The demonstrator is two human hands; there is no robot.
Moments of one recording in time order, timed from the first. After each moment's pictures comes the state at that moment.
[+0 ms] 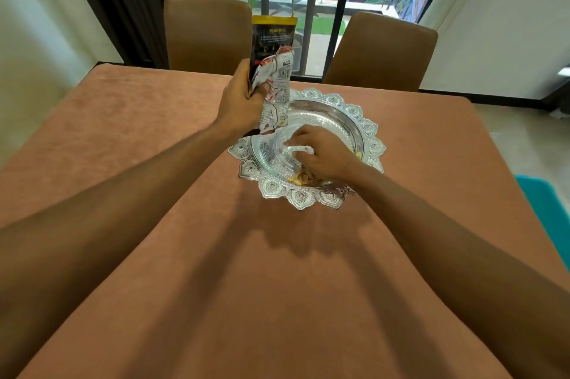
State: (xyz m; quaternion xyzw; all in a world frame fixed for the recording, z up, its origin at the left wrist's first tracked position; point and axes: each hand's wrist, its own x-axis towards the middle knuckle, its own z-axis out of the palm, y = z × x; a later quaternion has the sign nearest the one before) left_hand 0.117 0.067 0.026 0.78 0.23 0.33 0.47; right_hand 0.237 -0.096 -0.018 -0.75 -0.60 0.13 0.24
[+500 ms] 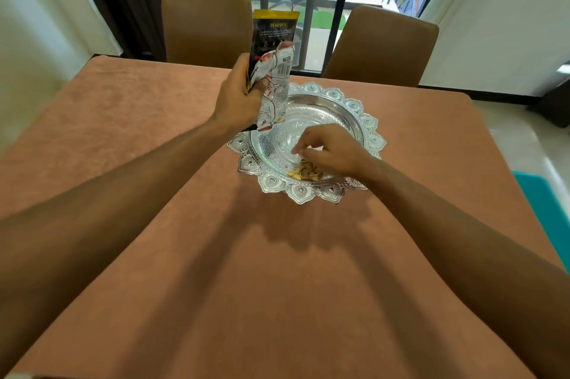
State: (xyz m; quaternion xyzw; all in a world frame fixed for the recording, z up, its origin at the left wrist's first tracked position) left_hand 0.114 0.070 0.021 0.79 0.22 0.33 0.47; right_hand 0.244 -0.106 -0.011 -0.73 -0.61 0.15 0.26
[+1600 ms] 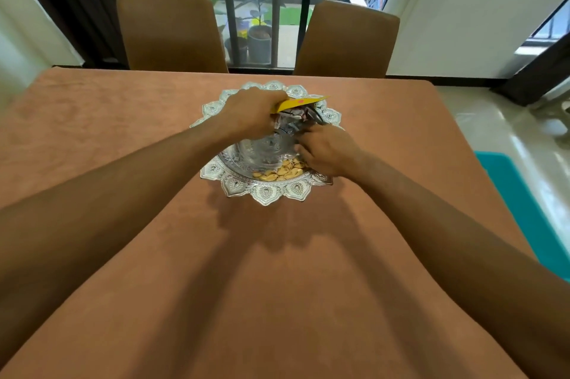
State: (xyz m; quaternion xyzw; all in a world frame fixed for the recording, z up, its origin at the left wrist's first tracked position) left_hand 0.173 0.021 0.031 0.98 0.15 0.09 0.09; right_hand 0.273 -0.144 -0.012 -0.81 -0.59 0.01 0.04
